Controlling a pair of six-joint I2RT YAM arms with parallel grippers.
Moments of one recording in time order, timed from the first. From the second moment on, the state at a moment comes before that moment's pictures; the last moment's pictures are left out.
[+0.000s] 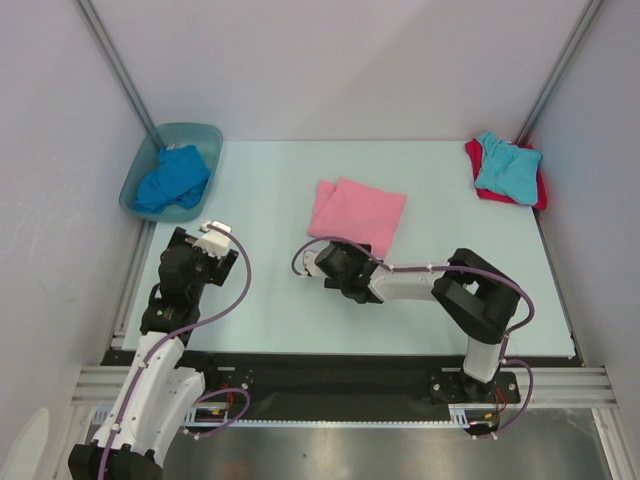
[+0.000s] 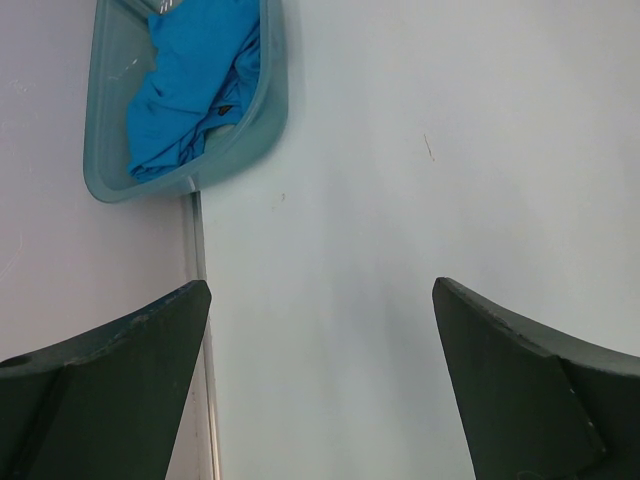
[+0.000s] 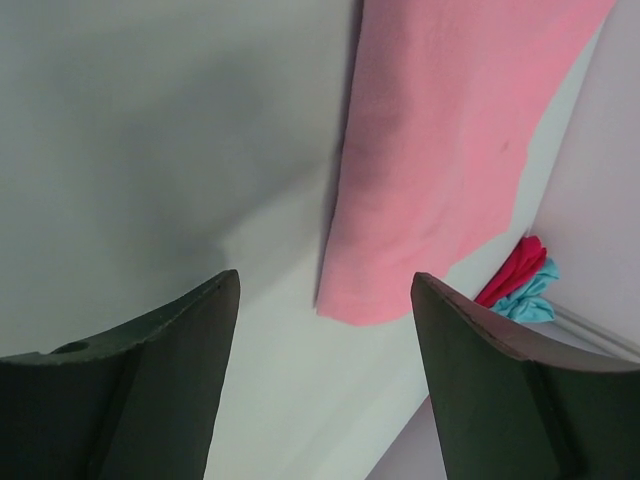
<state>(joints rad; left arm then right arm) -0.11 0.62 0.47 -0.23 -0.13 0.50 0.97 1.82 0.99 -0.08 0.61 -0.72</state>
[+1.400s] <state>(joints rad) -0.11 0.61 0.47 -0.23 -0.13 0.51 0.79 2.07 1.04 0.39 0.64 -0.93</state>
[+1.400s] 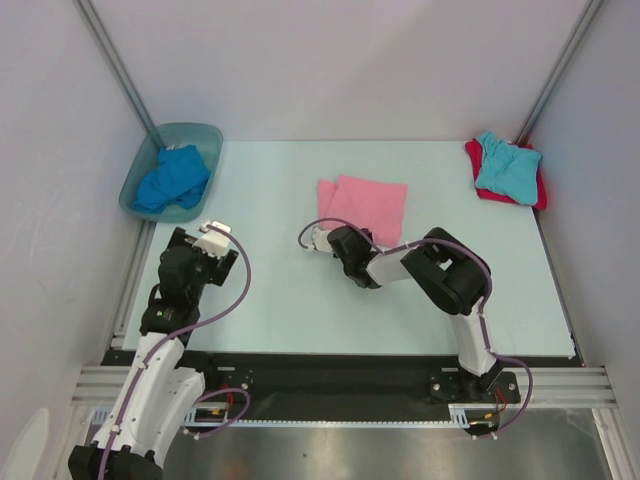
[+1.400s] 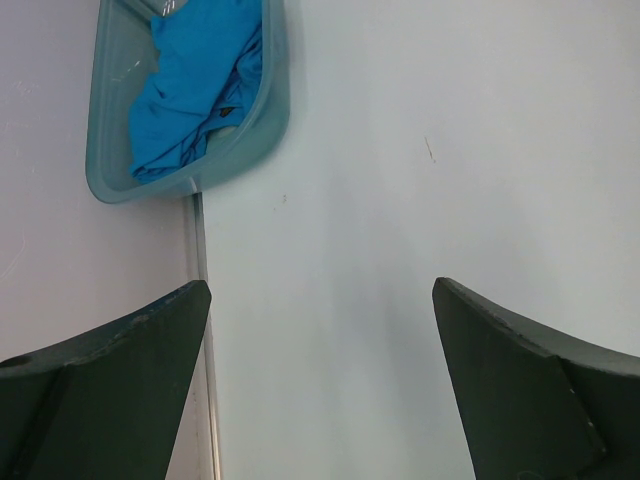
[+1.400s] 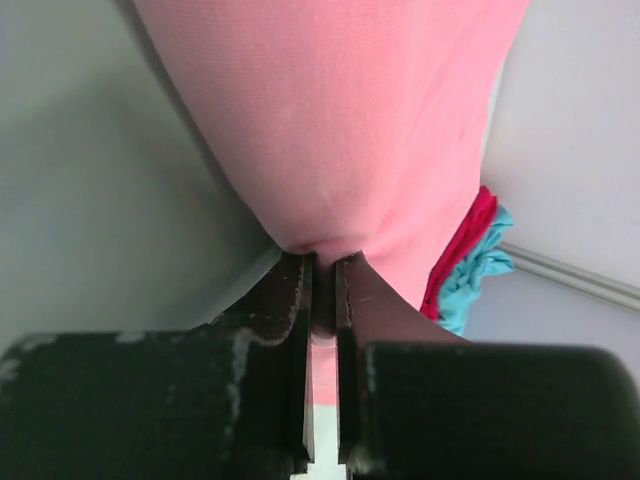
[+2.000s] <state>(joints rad) -0.11 0.62 0.47 -0.23 -0.13 0.51 0.74 1.84 0.94 0.56 0.73 -1.28</state>
